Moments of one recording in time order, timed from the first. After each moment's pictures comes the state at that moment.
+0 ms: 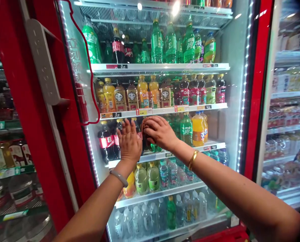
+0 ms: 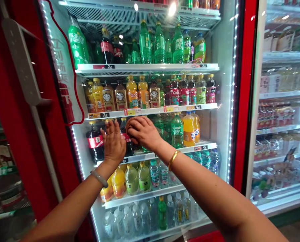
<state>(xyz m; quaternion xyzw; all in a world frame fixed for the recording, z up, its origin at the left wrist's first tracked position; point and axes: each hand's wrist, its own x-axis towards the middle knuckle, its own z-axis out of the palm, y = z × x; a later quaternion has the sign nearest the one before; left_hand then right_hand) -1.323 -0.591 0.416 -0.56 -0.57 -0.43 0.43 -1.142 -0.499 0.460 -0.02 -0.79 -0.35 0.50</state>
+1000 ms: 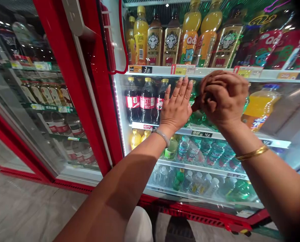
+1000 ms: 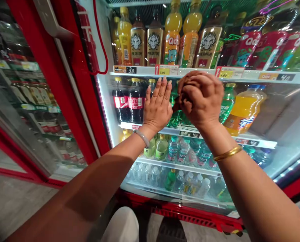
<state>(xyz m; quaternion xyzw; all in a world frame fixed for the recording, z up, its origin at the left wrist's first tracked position) -1.267 -0.553 0.413 -0.58 -0.59 -0.34 0.45 -1.107 -0.436 0.438 -0.06 -0.69 -0.35 0.62</state>
